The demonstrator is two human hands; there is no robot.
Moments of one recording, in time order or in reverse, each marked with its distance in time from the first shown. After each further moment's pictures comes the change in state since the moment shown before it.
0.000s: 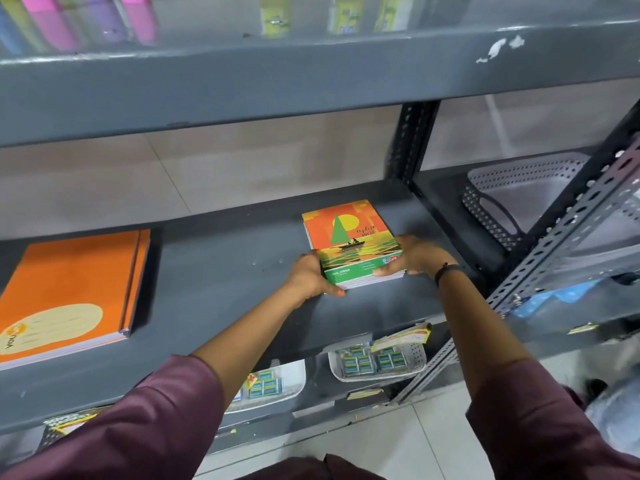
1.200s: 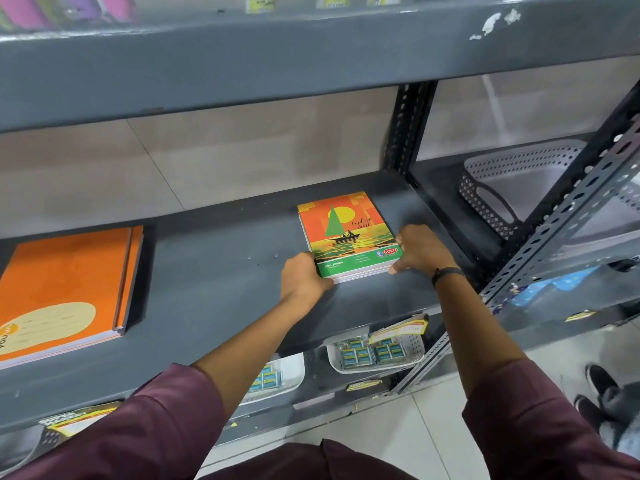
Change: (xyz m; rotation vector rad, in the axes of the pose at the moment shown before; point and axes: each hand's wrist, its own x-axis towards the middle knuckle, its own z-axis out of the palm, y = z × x) left_hand -0.020 0.001 0.015 0.188 0.260 0.045; right_hand 0.007 0.019 0.006 -0.313 0.250 0.044
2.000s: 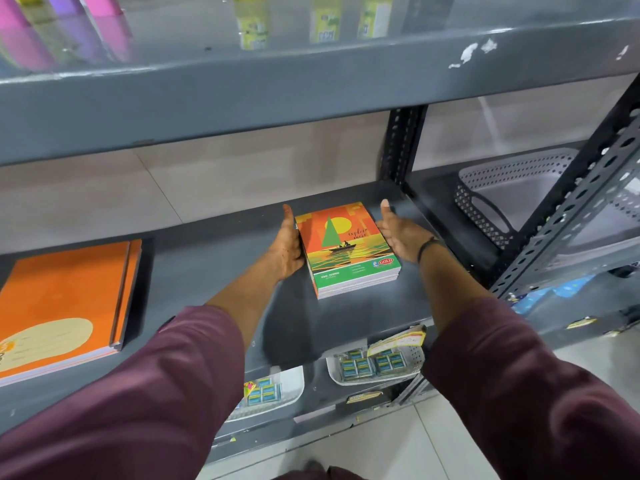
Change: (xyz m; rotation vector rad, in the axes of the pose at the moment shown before) left_hand 0.051 0.025 -0.042 -1.012 -0.358 -0.391; right_hand 0.049 -0.021 -0.009 0.976 -0.175 0.236
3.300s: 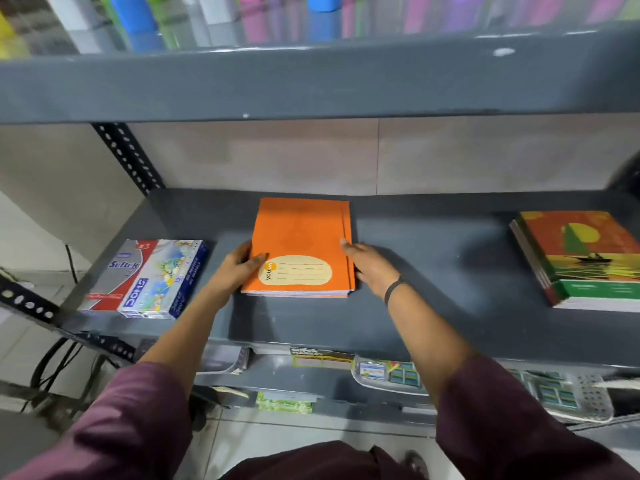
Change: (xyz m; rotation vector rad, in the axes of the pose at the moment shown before) left_hand -0.161 -0.050 -0.434 0.353 0.519 0.207; right_hand -0.058 -0.027 0.424 -0.007 -0.337 -0.089
